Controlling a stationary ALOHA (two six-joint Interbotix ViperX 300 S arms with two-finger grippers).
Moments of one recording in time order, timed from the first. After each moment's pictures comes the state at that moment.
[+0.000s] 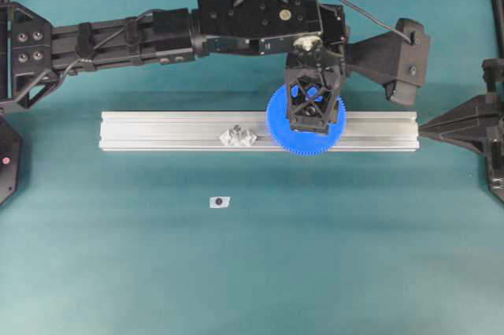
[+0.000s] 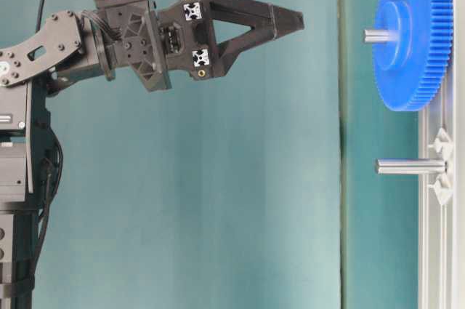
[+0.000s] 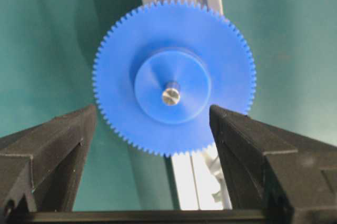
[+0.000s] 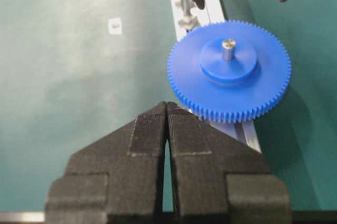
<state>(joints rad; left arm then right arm) 0.12 0.58 -0.65 0.02 1.31 0.30 -0.04 -1.11 1.28 0.03 0.20 0.11</state>
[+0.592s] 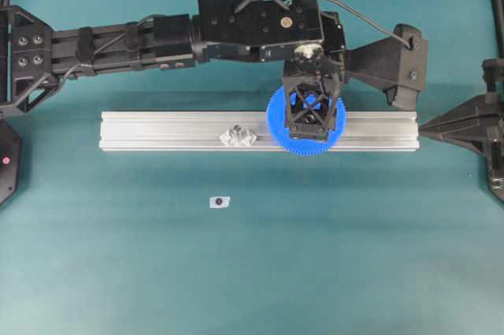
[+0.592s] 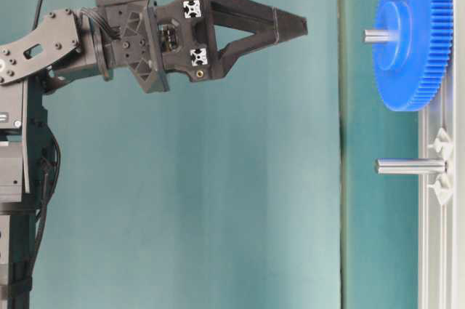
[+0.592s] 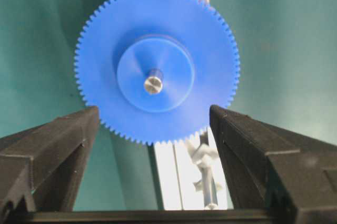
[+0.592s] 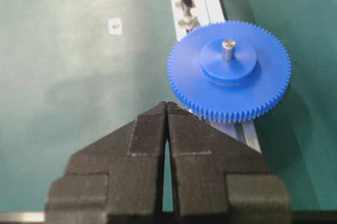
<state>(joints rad) 0.11 0.58 -0.65 0.02 1.34 0.25 -0.04 -1.11 1.28 0.03 0.20 0.11</state>
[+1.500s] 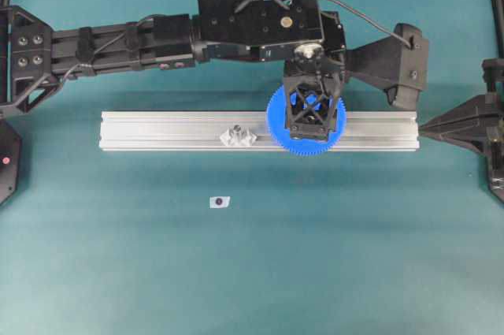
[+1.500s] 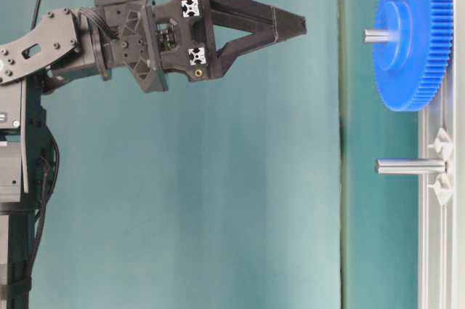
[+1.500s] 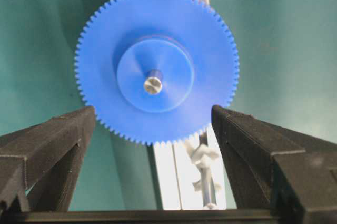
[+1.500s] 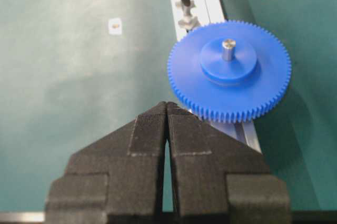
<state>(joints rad) 0.11 0.58 -0.65 0.02 1.35 0.24 -0.04 -1.11 1.28 0.03 0.20 0.11</state>
